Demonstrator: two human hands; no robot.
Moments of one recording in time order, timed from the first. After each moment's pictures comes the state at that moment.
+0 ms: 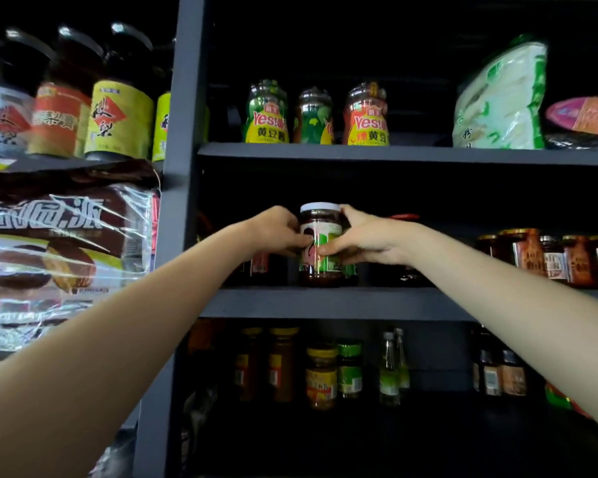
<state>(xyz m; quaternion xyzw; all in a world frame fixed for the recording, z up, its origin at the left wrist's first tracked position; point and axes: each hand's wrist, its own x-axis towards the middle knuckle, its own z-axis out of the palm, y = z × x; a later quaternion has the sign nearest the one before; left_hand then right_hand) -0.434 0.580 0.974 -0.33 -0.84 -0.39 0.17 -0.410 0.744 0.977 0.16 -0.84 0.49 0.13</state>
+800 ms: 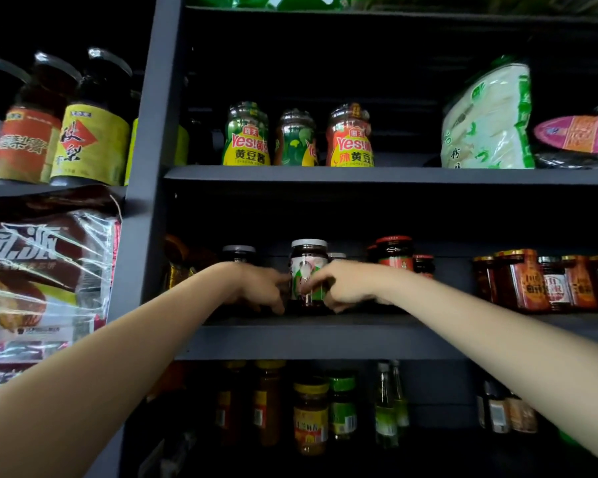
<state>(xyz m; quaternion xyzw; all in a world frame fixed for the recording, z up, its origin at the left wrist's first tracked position) -0.471 0.597 0.965 -0.26 -0.95 -0.17 0.06 -0.425 0.750 0.965 0.09 -0.97 0.17 0.16</state>
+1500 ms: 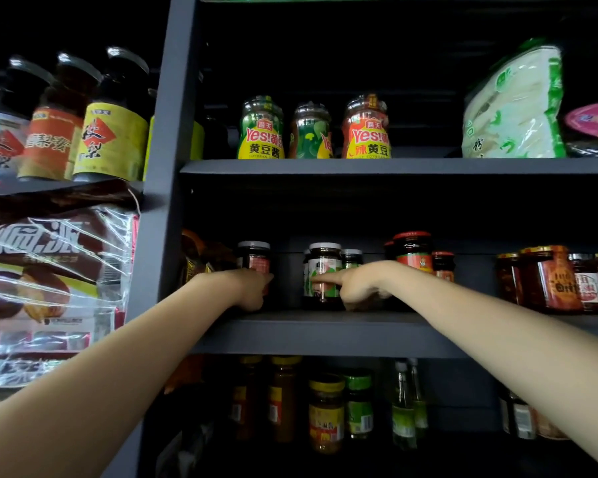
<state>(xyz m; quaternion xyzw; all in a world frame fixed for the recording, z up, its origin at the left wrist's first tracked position) -0.480 0.570 0.956 -0.15 -0.97 0.05 0.18 -0.466 0.750 0.970 0.04 -1.00 0.07 0.06</state>
